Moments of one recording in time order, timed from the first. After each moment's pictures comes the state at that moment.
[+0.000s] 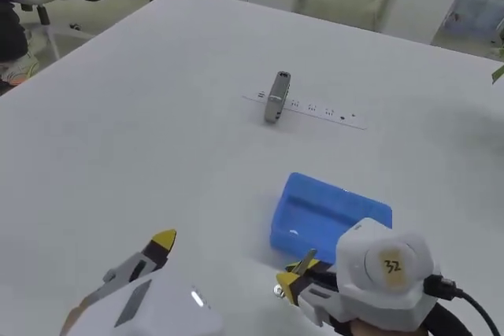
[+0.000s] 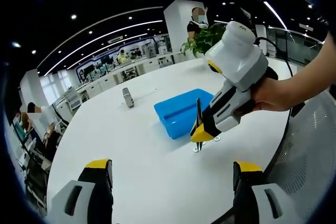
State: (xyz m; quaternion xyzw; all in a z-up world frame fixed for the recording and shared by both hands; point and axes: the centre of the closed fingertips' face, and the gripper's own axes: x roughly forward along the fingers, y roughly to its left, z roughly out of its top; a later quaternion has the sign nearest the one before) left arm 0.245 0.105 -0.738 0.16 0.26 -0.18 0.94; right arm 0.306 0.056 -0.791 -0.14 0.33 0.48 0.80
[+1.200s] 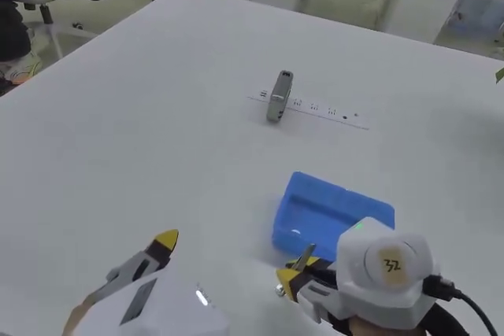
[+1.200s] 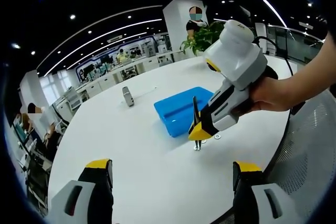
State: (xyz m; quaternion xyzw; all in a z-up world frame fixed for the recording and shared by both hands) left arm 0.245 0.106 -0.740 0.16 0.26 -0.18 0.93; right arm 0.310 0.059 -0.790 -0.13 0.33 0.47 0.81
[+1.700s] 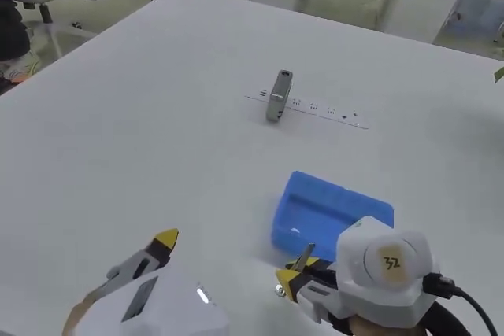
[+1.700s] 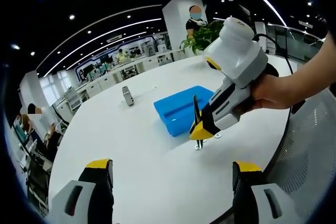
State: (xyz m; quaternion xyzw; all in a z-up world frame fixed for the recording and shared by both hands) left arm 0.245 0.106 -0.741 0.17 0.27 -0.18 0.93; right arm 0.308 0.058 -0.790 -0.13 0.33 0.47 0.81
